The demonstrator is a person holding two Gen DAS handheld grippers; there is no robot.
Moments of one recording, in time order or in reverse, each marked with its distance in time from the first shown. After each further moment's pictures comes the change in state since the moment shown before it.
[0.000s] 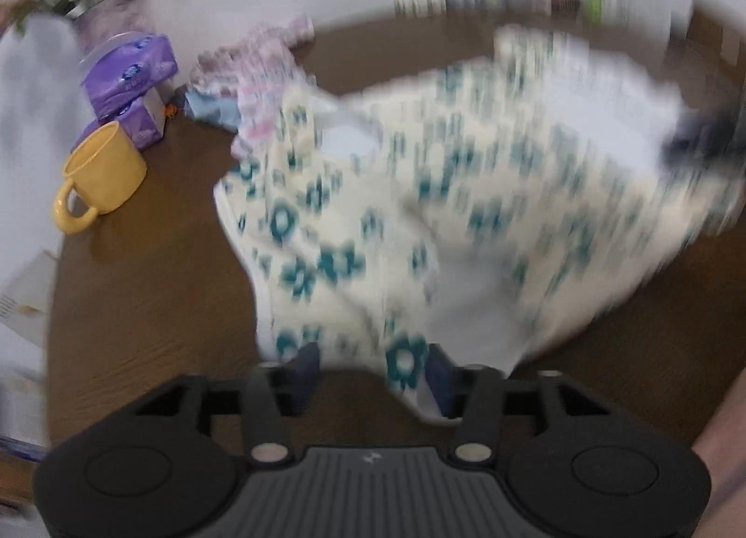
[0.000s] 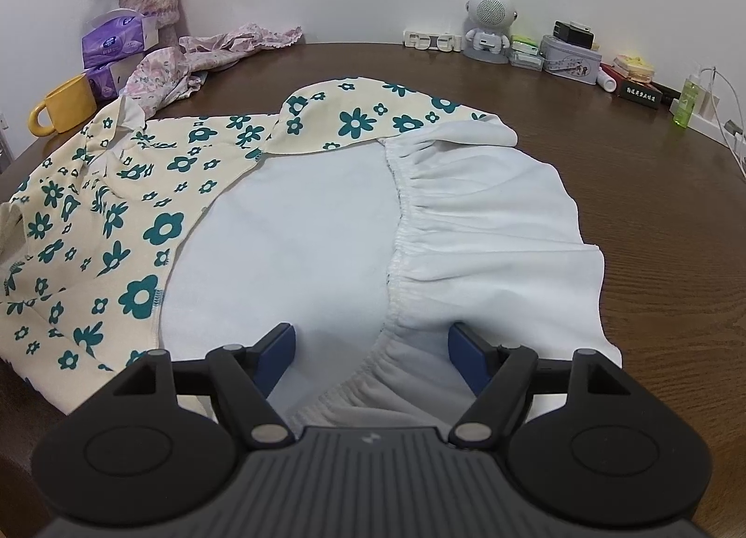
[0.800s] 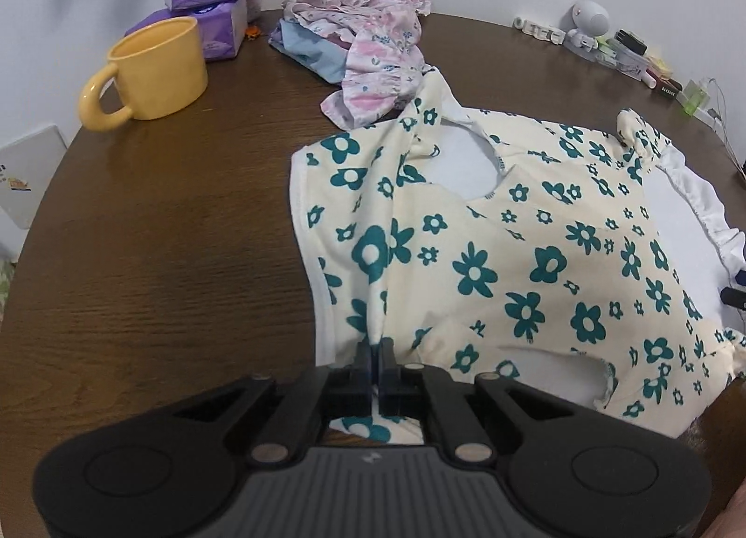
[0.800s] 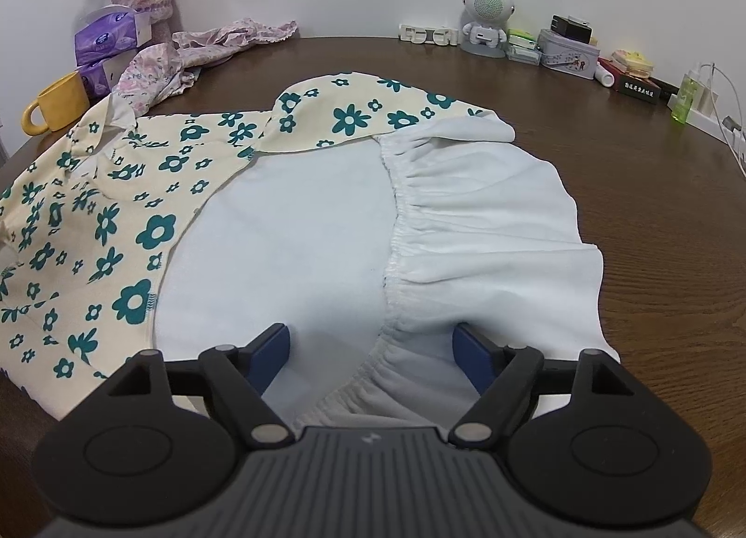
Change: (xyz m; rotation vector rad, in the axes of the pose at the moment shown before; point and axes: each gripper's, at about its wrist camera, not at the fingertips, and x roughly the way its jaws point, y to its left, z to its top) left arm 0.051 0.069 0.020 -0.284 0.089 0.017; right arm 0.004 0.000 0.004 0.008 0.019 -0.013
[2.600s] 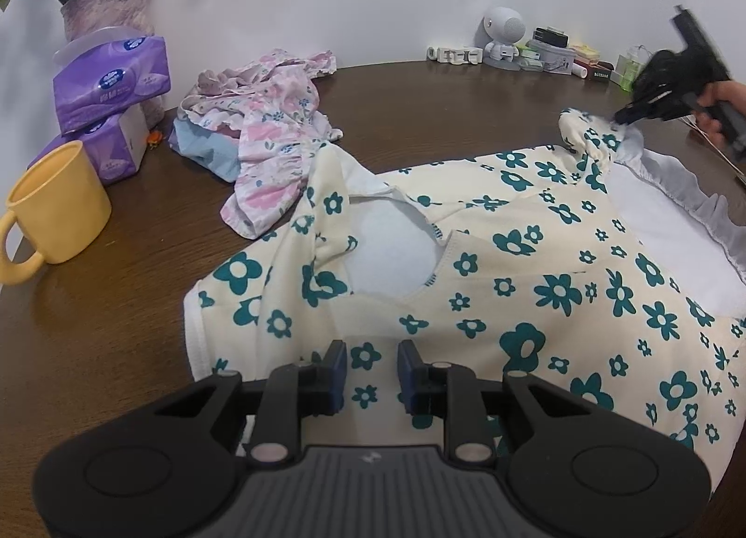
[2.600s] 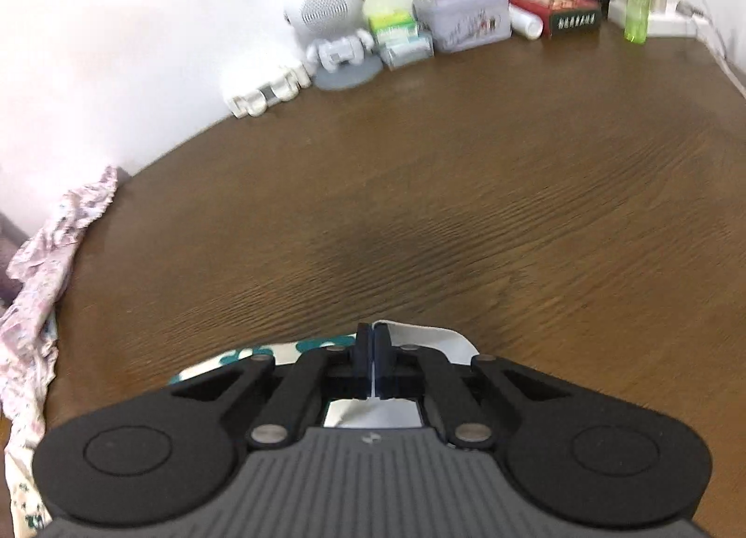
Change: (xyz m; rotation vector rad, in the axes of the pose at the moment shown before) left arm 0.042 -0.045 0.034 0.246 -0.186 -0.048; right arm 0.128 -0.118 0.170 0.490 0.074 -0.049
